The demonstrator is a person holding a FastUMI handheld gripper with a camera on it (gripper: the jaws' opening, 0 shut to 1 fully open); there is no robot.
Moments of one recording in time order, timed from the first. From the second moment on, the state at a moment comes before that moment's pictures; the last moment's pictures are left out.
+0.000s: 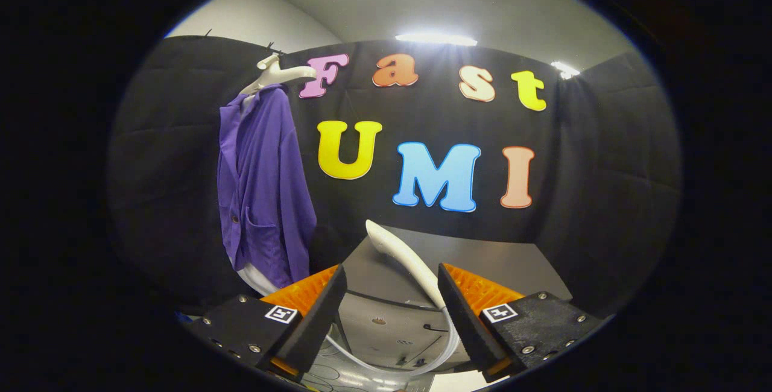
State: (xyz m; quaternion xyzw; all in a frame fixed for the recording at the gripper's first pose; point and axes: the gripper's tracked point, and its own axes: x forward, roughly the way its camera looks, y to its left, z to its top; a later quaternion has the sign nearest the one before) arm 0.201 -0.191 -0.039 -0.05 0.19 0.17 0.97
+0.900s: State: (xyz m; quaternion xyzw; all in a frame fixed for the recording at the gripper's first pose) arm 0.325 -0.206 -0.191 0.00 0.40 0.32 0.86
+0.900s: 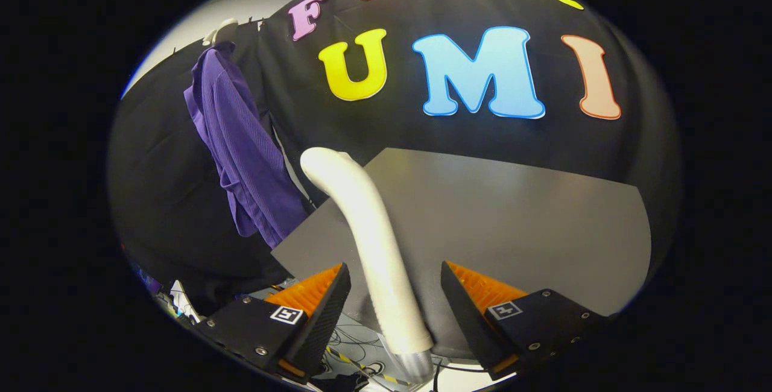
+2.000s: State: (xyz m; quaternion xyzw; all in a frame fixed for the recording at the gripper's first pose) arm 0.270 -0.150 -0.206 -0.04 0.36 0.23 0.90
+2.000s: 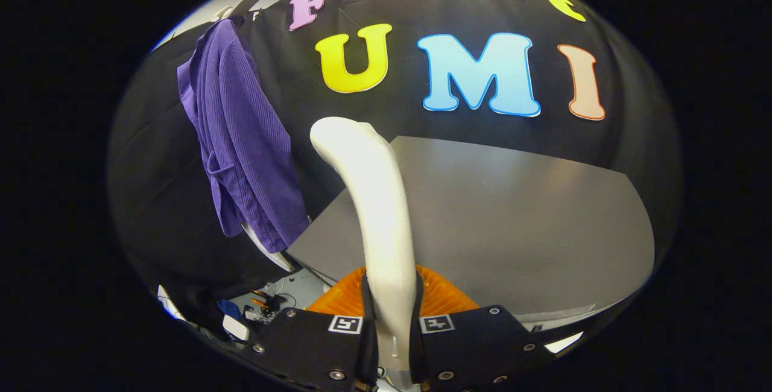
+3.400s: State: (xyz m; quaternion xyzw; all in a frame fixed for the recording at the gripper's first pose) arm 0.075 0.032 -0.141 -0.05 0.20 0.07 0.98
